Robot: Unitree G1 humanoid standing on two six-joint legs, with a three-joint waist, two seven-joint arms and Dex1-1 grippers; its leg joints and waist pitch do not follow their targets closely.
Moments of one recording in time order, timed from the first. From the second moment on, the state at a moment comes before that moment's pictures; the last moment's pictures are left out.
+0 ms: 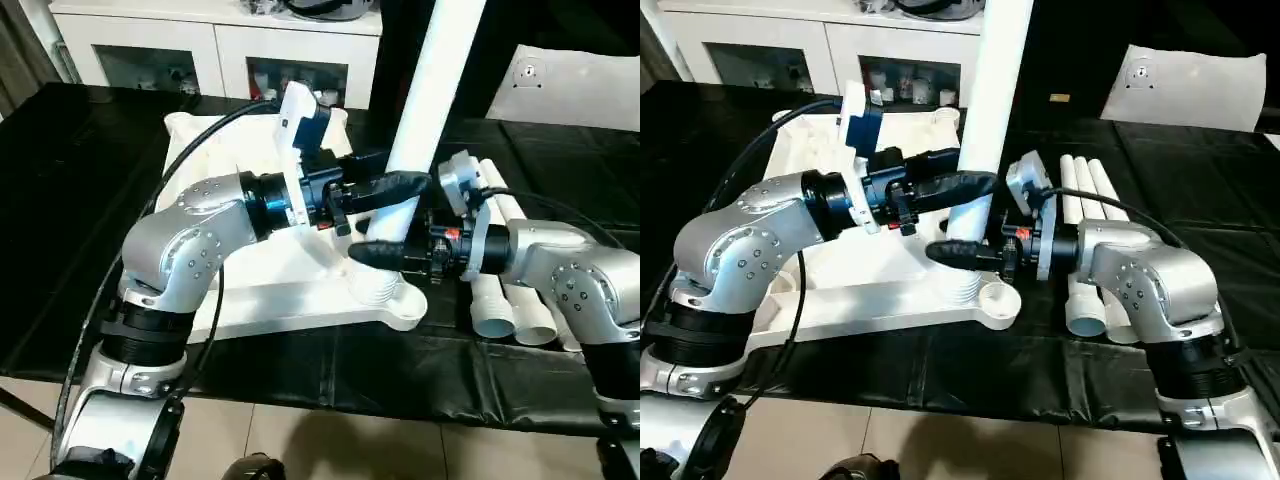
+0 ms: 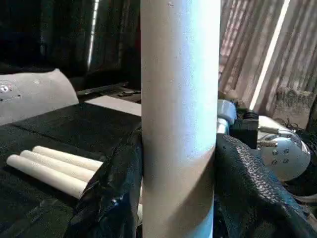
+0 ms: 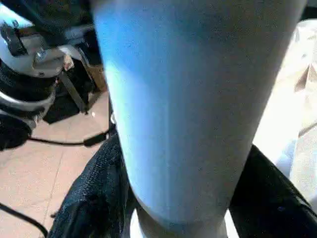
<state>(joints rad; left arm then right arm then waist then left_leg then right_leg) -0.71 0.24 -0.09 -0.06 -0.63 0.71 -0.83 -0.55 -0.52 0.11 -0.04 0.62 0.78 1.05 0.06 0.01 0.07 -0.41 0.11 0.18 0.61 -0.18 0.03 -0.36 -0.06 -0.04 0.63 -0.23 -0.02</state>
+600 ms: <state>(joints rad) -0.71 0.25 -0.10 -0.07 -0.63 0.71 -0.84 -0.54 -0.52 0.12 -0.03 0.61 0.76 1.06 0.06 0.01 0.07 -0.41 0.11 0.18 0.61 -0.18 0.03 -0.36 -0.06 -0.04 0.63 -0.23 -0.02</state>
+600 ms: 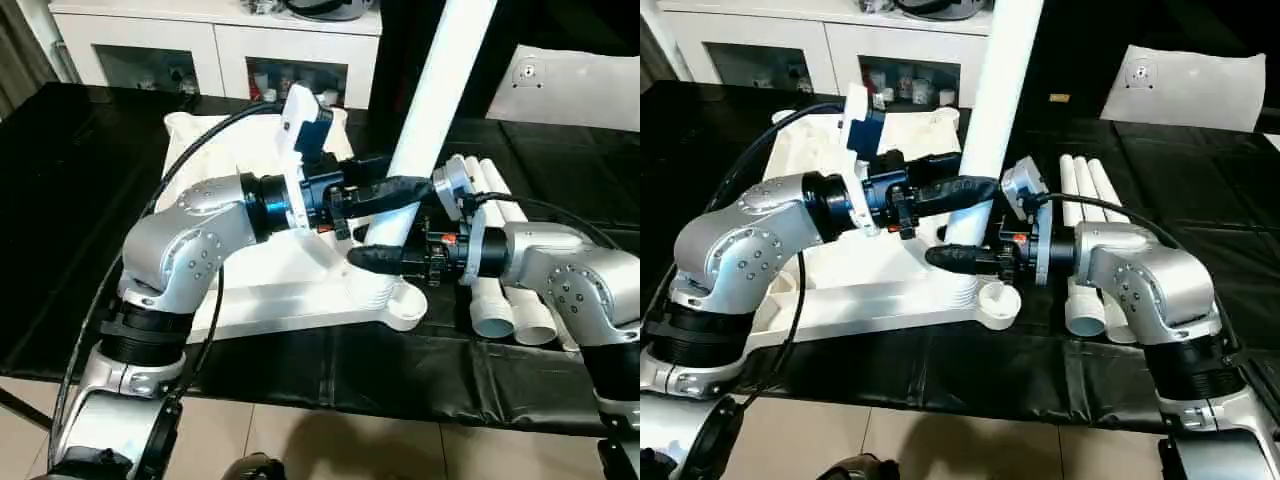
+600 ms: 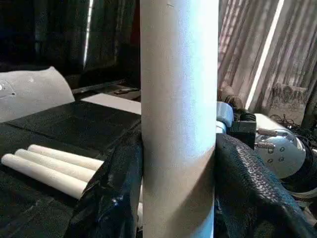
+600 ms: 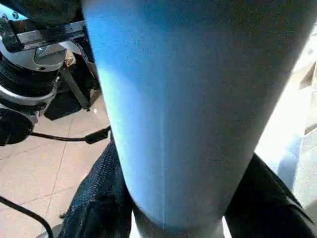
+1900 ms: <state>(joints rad) -0.48 0.29 -0.01 -0.07 -0.50 0.58 -0.57 -0.35 -0.28 -0.03 -0.08 0.38 0.50 0.49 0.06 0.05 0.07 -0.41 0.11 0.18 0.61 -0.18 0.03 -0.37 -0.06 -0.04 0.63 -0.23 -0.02</state>
